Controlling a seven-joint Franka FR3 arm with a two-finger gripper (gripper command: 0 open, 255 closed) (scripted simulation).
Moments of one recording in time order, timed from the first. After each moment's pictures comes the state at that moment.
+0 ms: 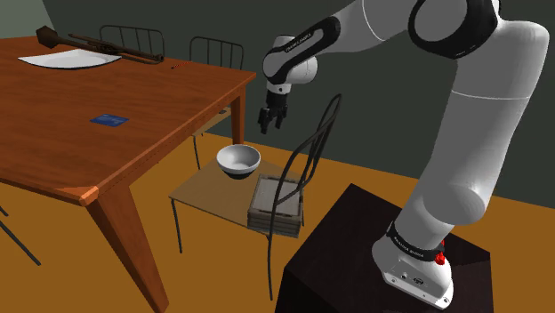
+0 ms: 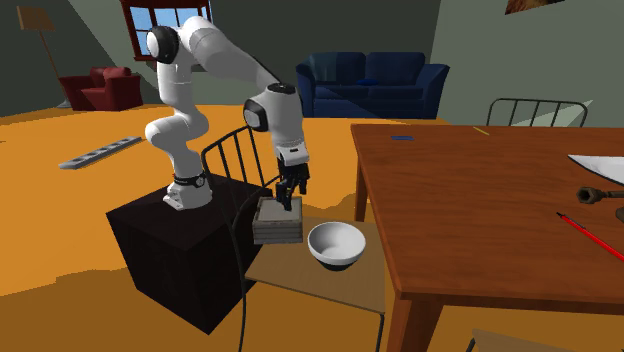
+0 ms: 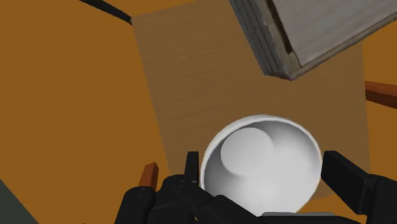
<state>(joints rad) 0.01 0.20 -0.17 -2.04 0.17 2.24 -0.28</state>
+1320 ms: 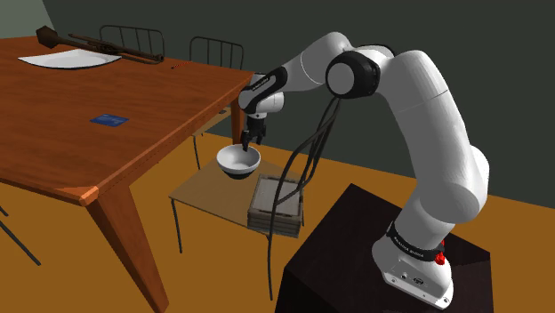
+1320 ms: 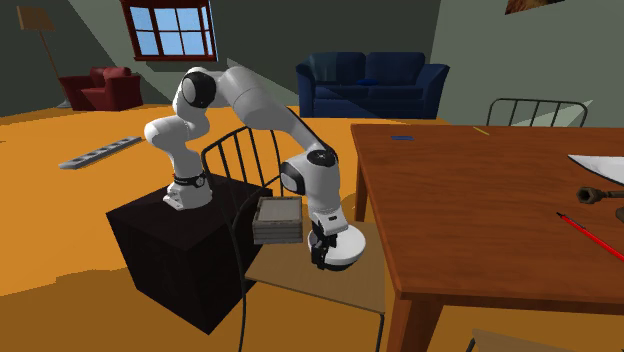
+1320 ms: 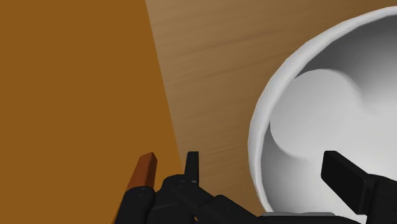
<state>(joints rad) -0.06 0.78 -0.12 -1.53 0.26 2.29 -0.35</state>
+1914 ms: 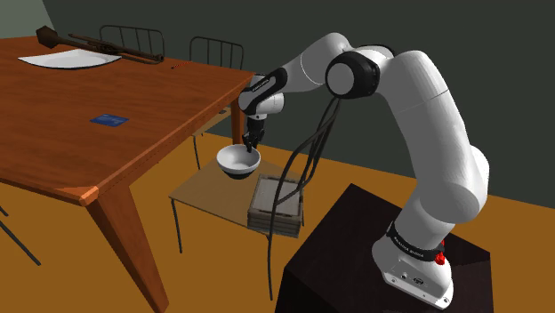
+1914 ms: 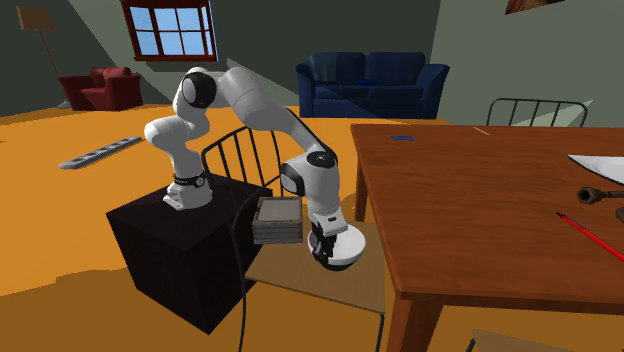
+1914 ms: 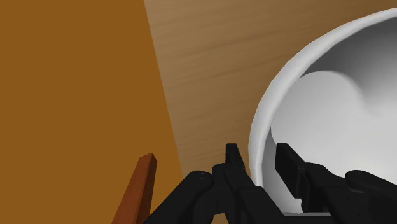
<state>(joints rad) -0.06 0.78 -0.12 -1.53 0.26 2.30 -0.35</state>
